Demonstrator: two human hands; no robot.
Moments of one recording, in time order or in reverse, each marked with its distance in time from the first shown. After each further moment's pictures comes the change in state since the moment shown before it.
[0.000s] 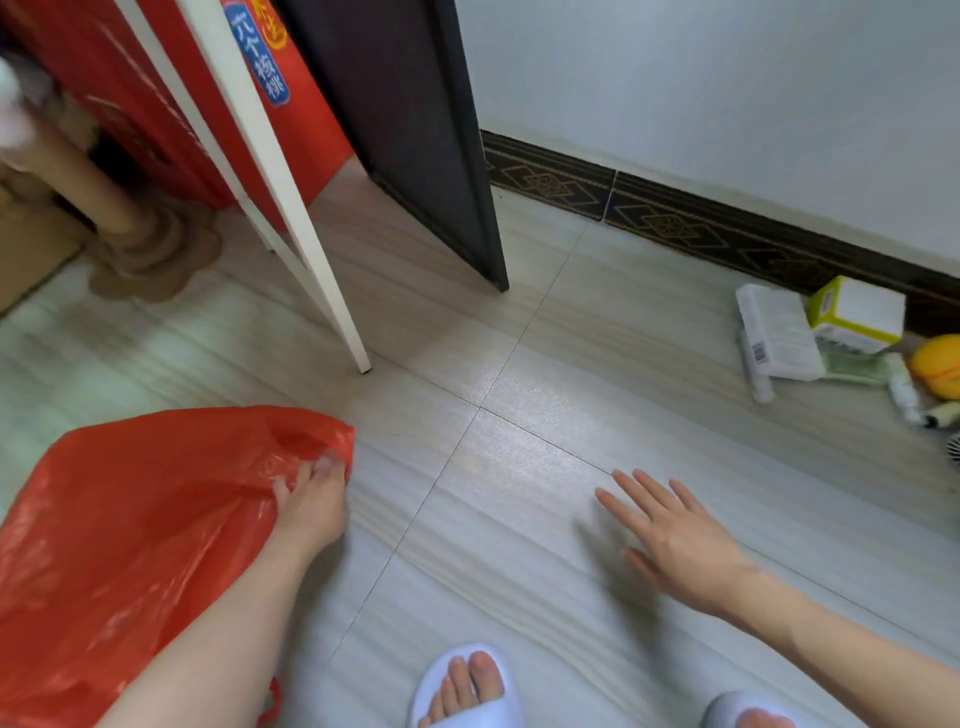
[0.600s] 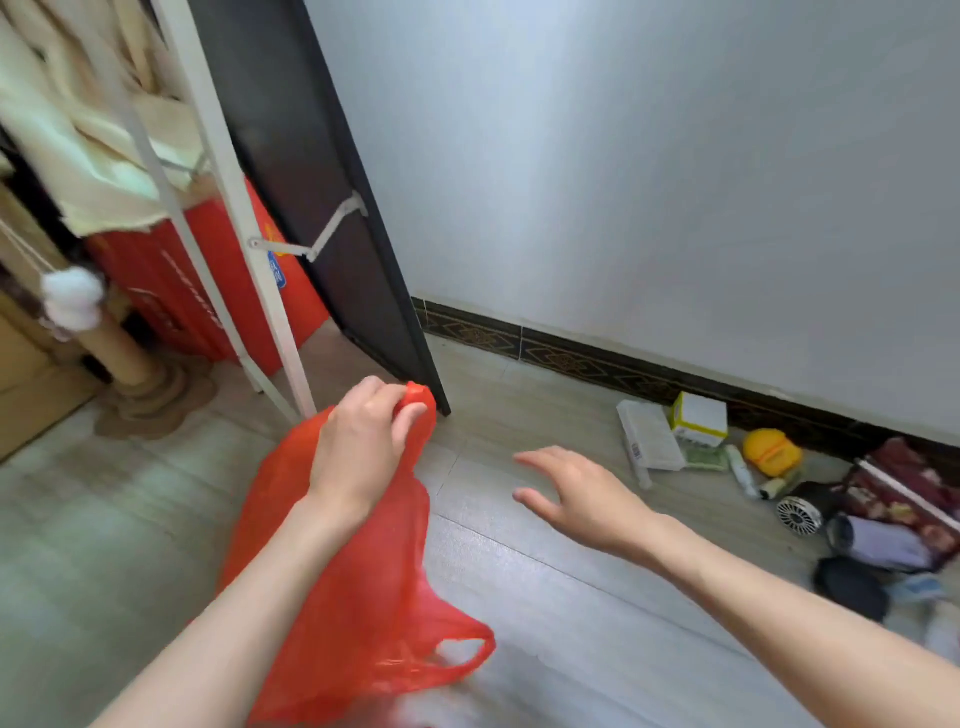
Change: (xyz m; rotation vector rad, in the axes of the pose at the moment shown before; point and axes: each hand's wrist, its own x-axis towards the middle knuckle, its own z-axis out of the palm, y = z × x) left_hand -0.141 0.104 -0.241 -0.546 0.976 0.501; right_hand -0.026 -0.004 -0.203 0.505 0.178 0.081
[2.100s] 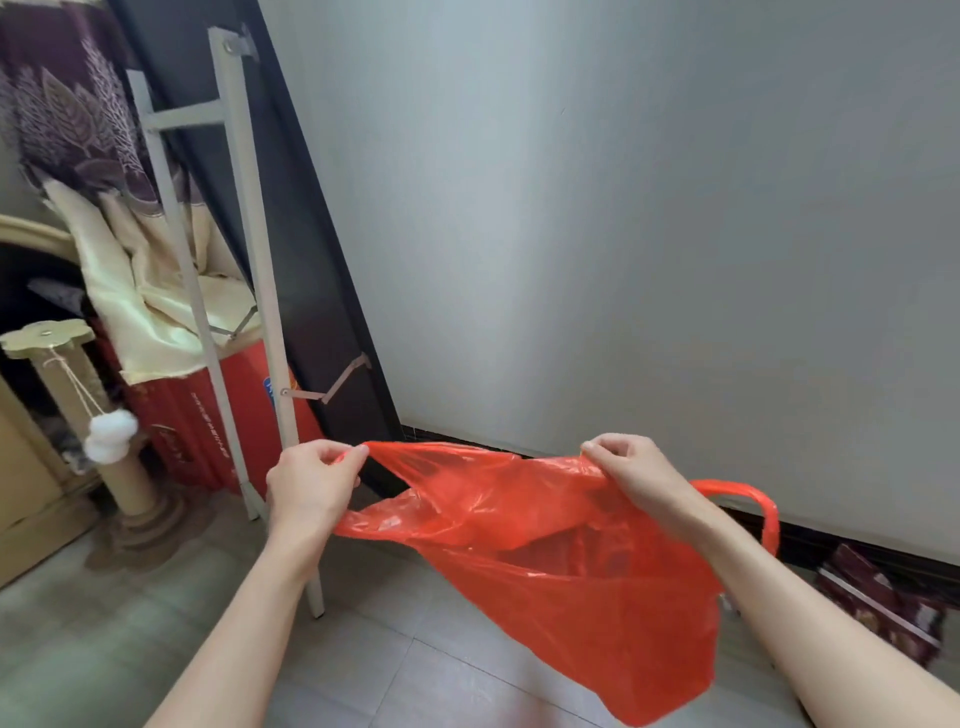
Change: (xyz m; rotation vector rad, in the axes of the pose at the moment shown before) left_hand 0.031 0.057 -0.109 -0.413 0.115 -0.573; right_hand -0.038 -0.008 -0.149 0.700 0.437 0.154
